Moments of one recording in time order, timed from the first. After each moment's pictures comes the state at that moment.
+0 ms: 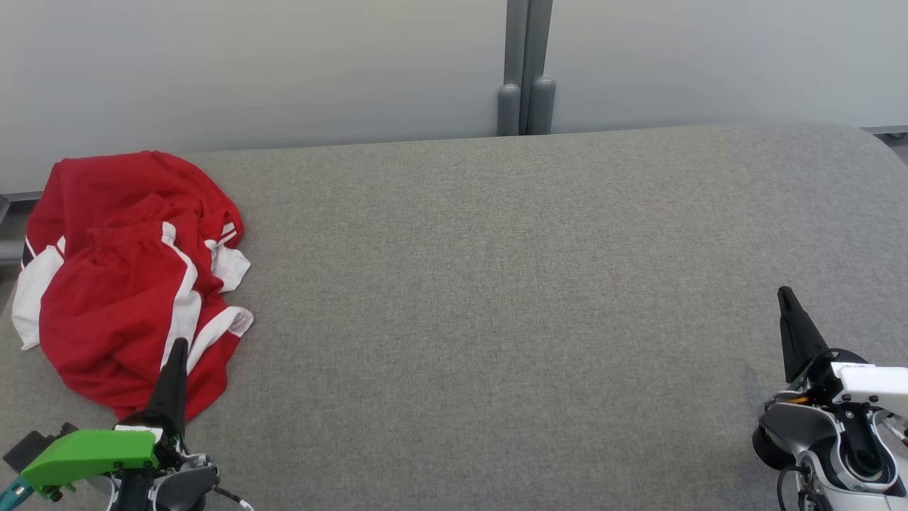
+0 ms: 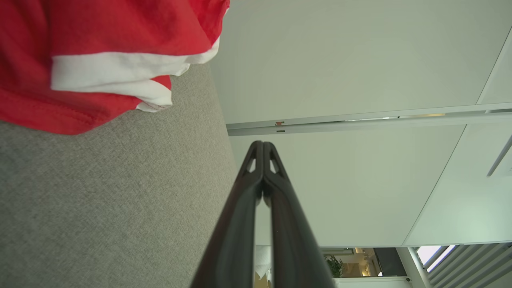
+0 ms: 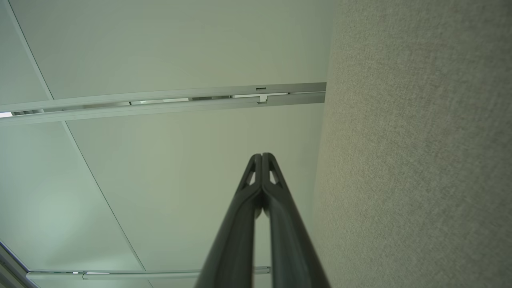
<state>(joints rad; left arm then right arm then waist) -0.06 0.04 0.08 0.28 -1.61 -0.12 0.11 -0.05 -0.05 -0.12 0.28 1.63 0.12 0.09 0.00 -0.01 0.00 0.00</state>
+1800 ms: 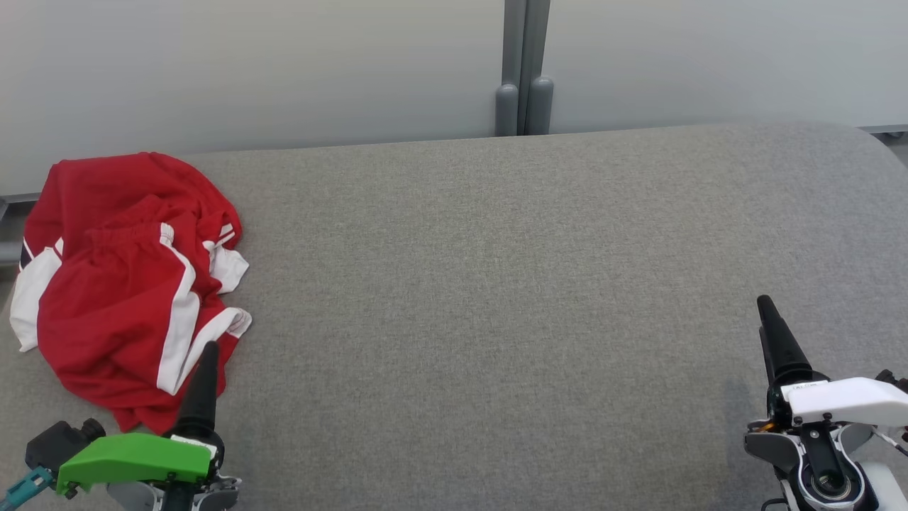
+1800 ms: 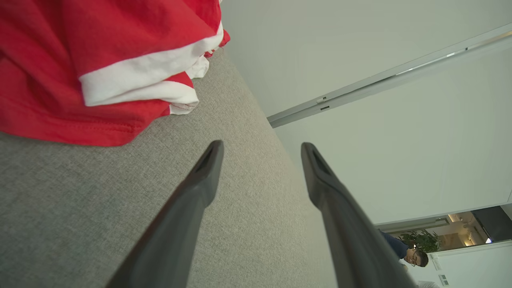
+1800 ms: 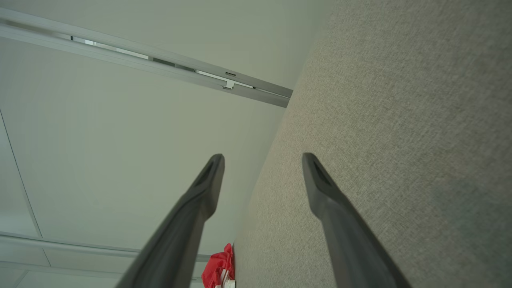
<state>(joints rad) 0.00 0.05 -0.01 0.24 -1.31 -0.08 0.02 0.01 -0.05 -0.05 0.24 1.32 0.09 0.00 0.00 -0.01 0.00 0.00</state>
